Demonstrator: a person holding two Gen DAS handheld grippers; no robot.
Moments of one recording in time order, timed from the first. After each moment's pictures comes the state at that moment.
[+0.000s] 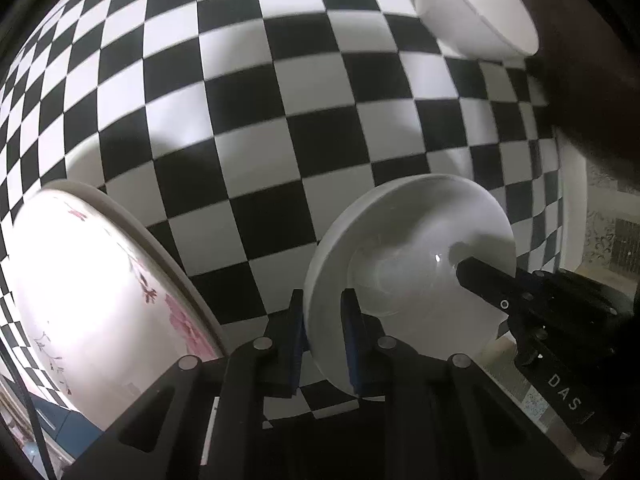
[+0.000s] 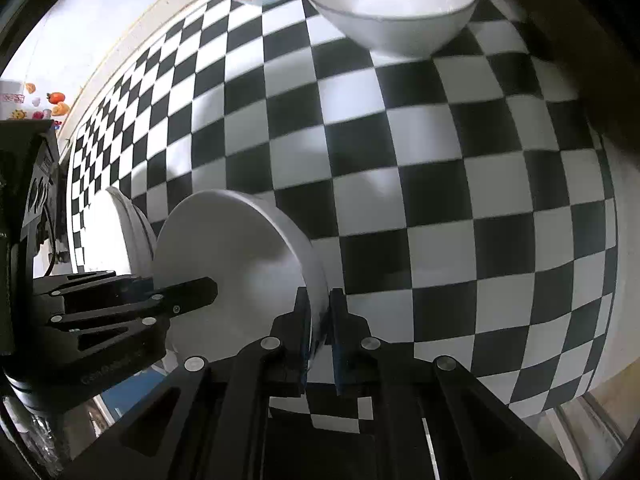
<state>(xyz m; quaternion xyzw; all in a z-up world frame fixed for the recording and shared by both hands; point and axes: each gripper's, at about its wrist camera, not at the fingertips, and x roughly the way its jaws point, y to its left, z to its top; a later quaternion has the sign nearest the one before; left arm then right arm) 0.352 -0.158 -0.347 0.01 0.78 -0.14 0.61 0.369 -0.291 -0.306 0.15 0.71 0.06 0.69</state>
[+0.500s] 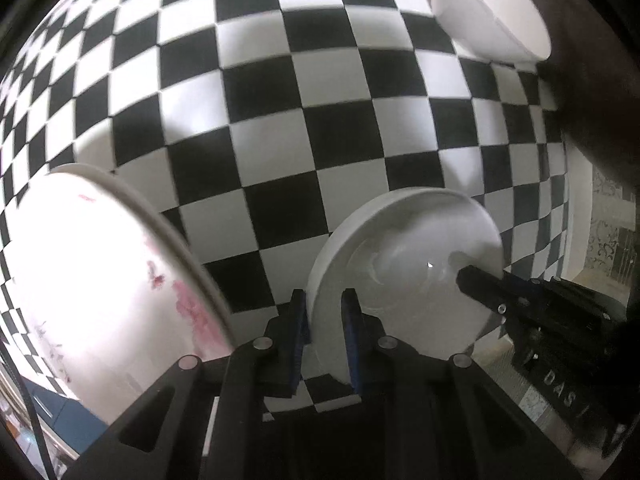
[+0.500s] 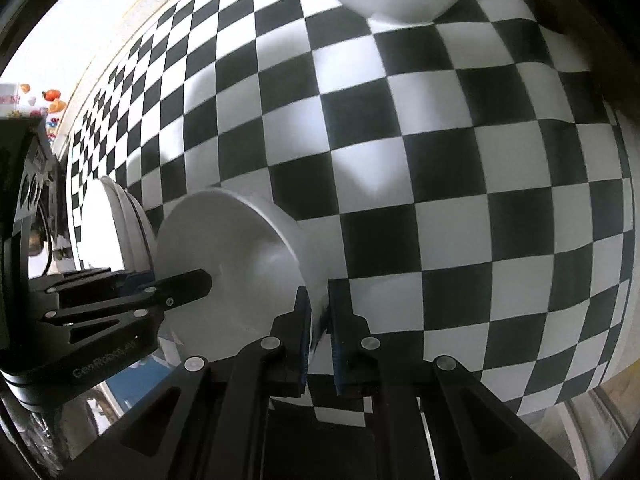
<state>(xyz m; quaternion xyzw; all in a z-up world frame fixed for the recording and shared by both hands) 0.354 -0.160 -0.340 0.00 0.78 -0.12 0.61 0.368 -0.294 -0.319 0.17 0.72 0.07 0.67</state>
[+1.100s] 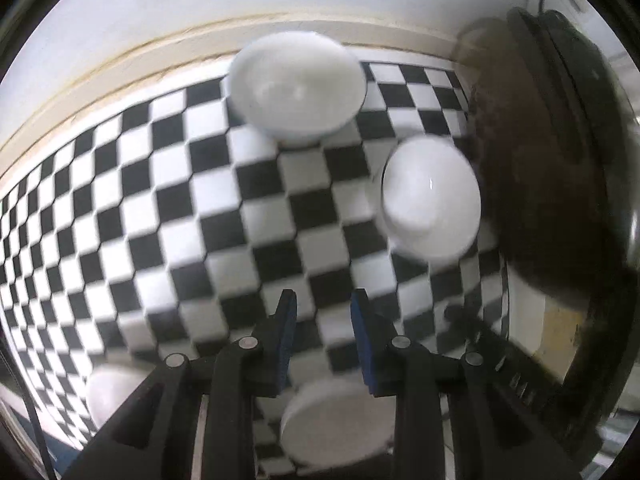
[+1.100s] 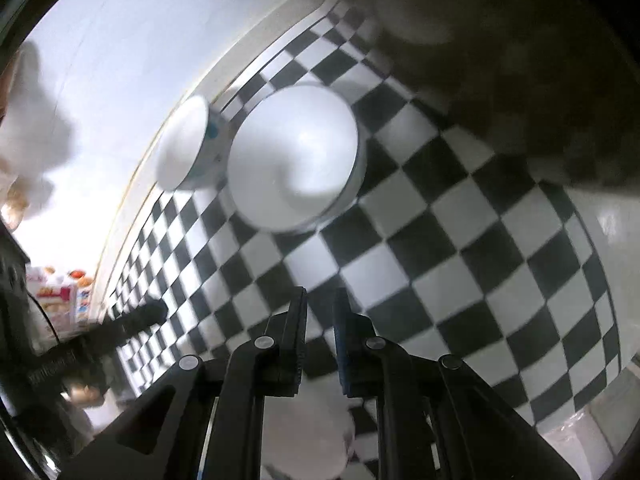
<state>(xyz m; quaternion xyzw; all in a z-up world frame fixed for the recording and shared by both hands) 0.485 -0.213 -0.279 -0.01 0.70 -0.16 0.70 0.422 -0.380 -0.264 0.34 0.58 -0.06 0.74</state>
